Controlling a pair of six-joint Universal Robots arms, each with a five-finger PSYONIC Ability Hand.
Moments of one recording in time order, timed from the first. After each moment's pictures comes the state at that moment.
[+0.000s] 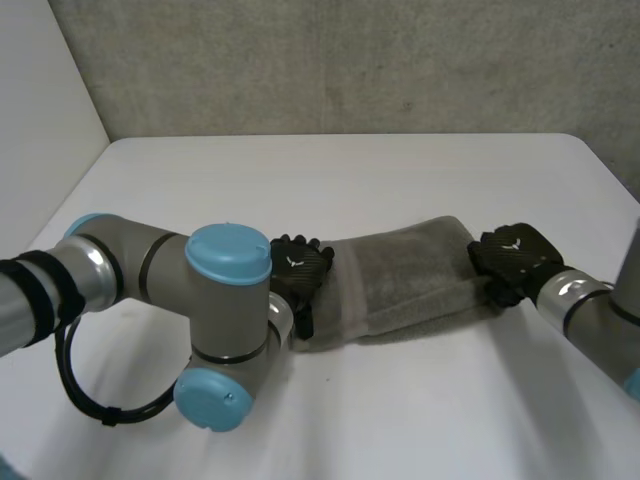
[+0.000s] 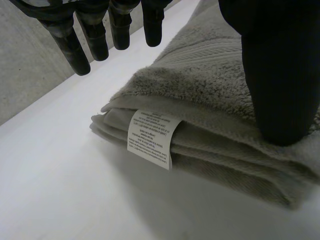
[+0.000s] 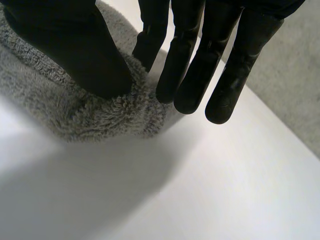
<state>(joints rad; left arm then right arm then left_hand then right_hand) 3.99 -2.34 -1.23 3.20 -1.70 3.40 1.73 -1.12 1.66 -0.16 1.25 2.53 0.18 0.17 0.17 0.17 0.03 0.95 1.17 1.18 1.19 0.96</state>
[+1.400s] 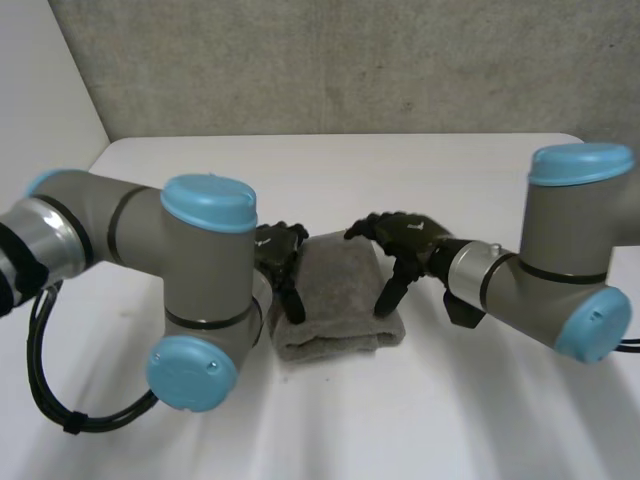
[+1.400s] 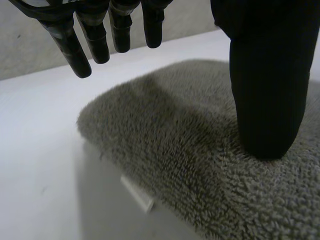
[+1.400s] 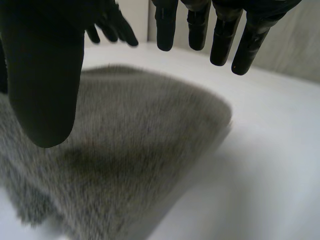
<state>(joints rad) 4.01 -2.27 -1.13 2.97 -1.81 3.00 1.99 -0.94 1.24 0.15 1.13 3.07 0.20 0.20 0.20 0.20 0.03 0.21 0.23 0.21 0.23 0.06</state>
